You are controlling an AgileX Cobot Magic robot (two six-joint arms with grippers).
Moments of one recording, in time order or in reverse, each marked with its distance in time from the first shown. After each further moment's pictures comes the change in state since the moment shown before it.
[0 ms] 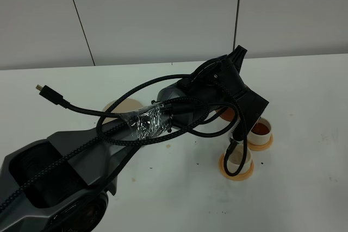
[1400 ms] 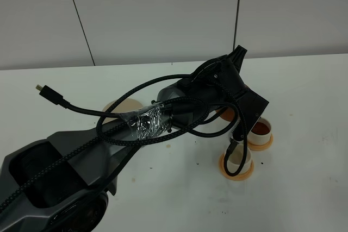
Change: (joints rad) left arm 0.000 0.000 0.000 0.001 0.001 -0.001; right arm 0.000 0.000 0.000 0.000 0.000 0.000
